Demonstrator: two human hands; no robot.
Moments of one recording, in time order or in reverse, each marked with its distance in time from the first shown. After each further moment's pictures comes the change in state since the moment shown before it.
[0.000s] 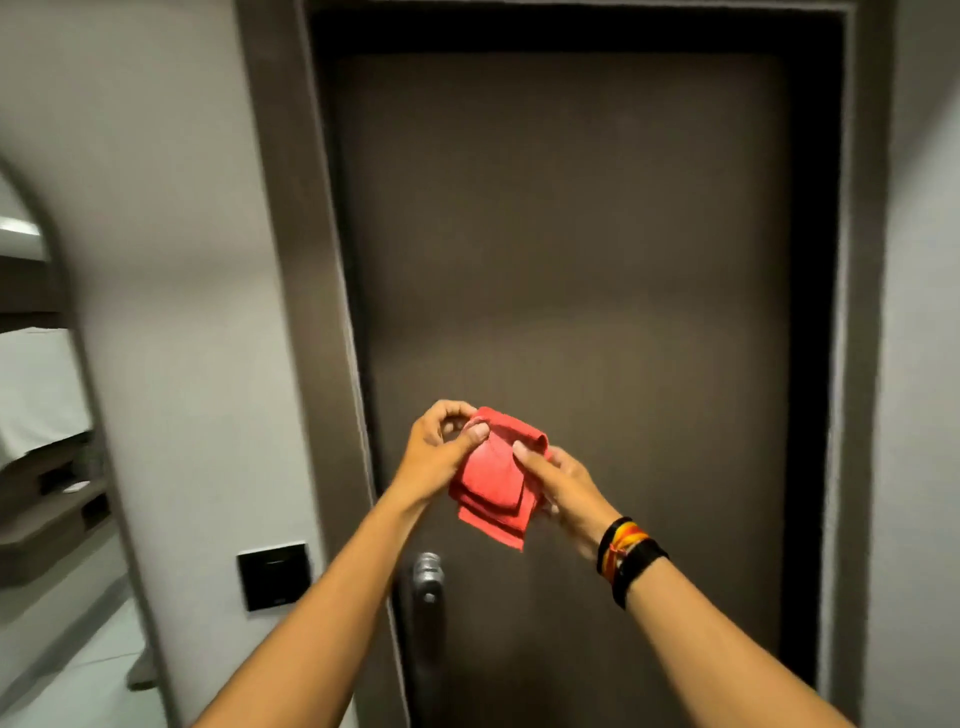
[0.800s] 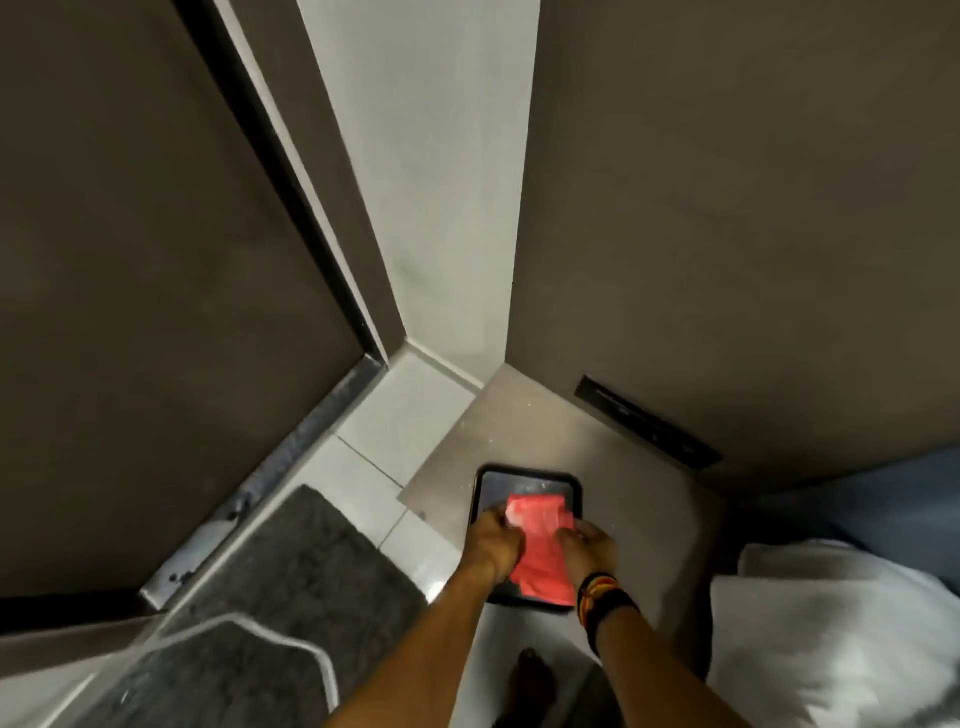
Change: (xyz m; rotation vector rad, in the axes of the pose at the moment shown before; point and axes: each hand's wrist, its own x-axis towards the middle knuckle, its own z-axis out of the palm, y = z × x) left_hand -0.555 -0.268 0.635 0.222 -1.059 -1.202; right_hand -0.558 0.388 -0.487 -0.060 1.446 1.130
